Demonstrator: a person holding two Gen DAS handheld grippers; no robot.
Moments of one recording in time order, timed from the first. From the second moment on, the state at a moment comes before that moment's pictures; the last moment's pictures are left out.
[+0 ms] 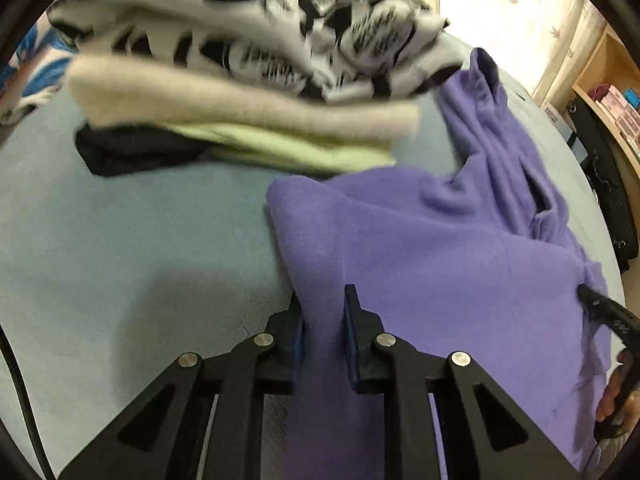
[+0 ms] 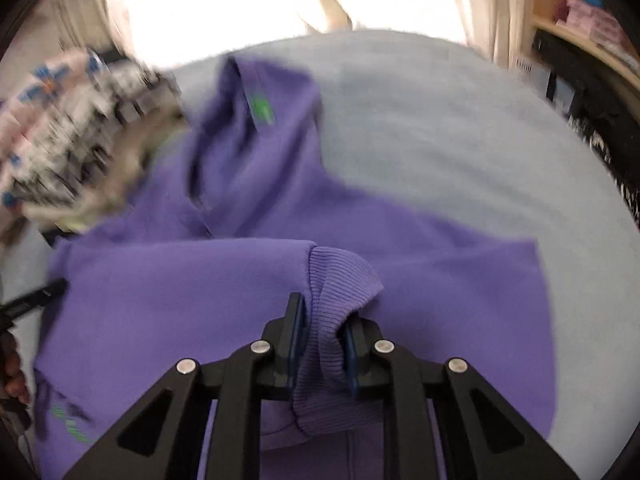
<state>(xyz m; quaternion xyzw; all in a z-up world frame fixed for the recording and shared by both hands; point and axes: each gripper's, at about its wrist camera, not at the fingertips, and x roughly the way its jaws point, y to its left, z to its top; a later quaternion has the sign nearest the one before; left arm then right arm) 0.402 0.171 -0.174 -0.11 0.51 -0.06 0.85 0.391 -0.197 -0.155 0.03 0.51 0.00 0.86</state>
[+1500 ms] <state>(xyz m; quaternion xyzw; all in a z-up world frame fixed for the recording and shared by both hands) 0.322 0.125 -0.165 -0.08 0.45 -0.07 0.89 0.321 -0.185 -0.139 0.07 0.48 0.02 0.87</state>
